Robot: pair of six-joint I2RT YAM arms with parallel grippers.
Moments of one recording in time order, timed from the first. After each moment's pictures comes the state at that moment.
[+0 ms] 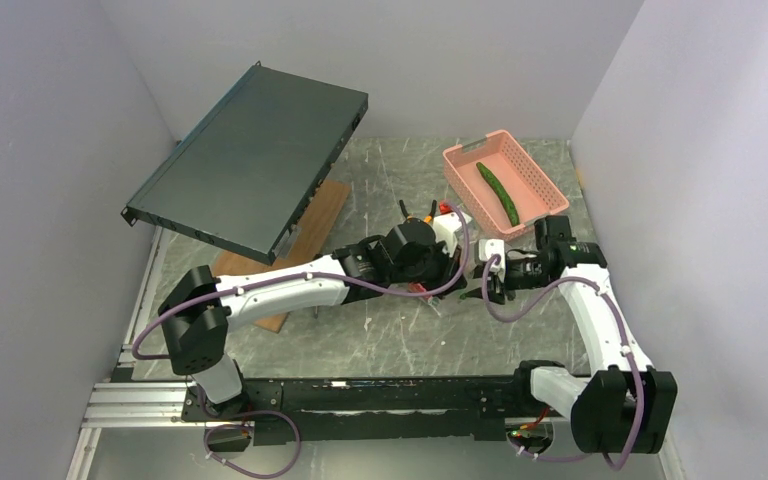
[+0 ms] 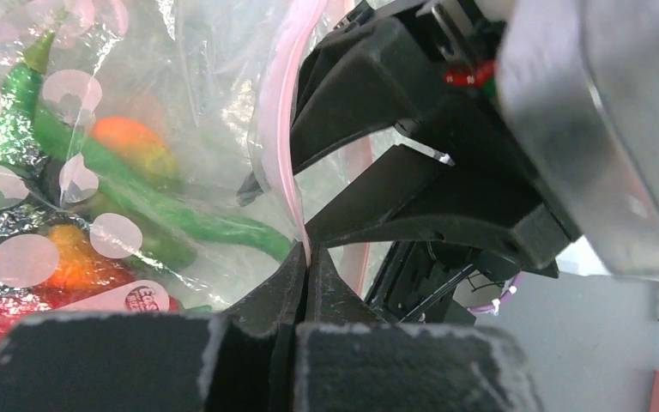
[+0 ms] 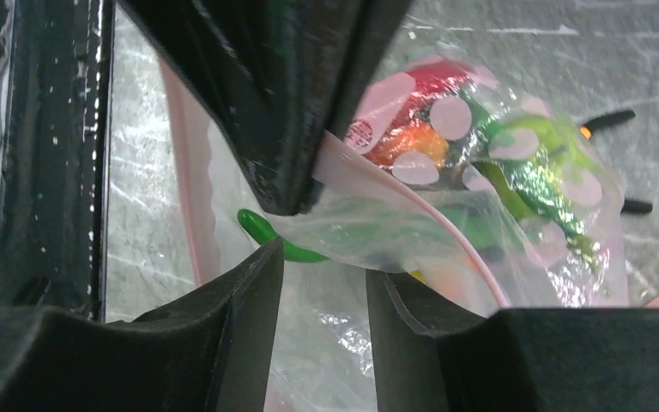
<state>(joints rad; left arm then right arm) -1.12 1.66 1.31 -0.08 0.14 -0.42 -0.04 1.09 0.85 -1.07 -1.05 -1.44</state>
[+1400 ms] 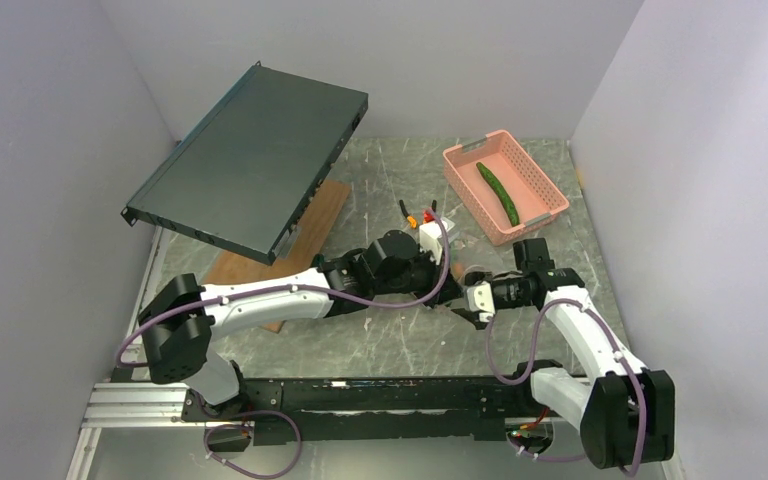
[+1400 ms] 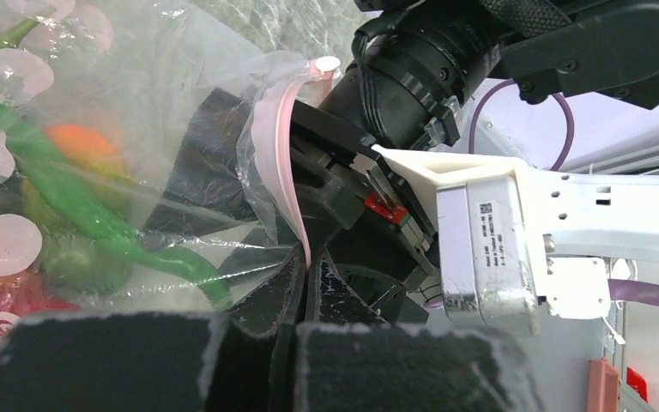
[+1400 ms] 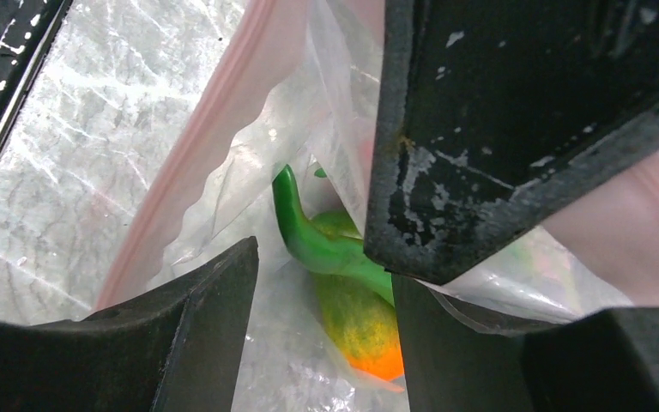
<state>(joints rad) -1.13 1.56 1.14 0.10 0.19 -0.52 0.10 1.02 0.59 -0.79 -1.09 -1.79</state>
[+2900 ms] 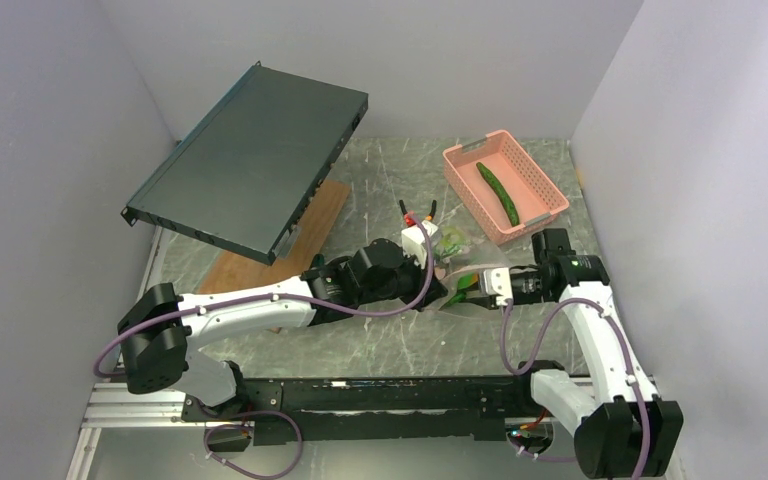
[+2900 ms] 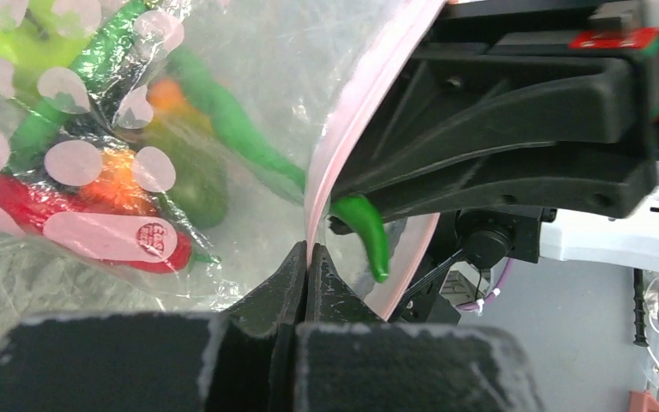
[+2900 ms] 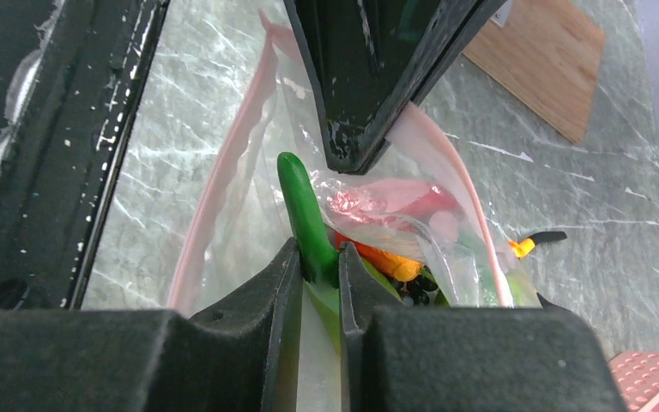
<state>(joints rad) -1.14 1.45 1.04 0.07 0.05 -0.51 0.02 0.98 0.80 -1.17 -1.16 -1.77</state>
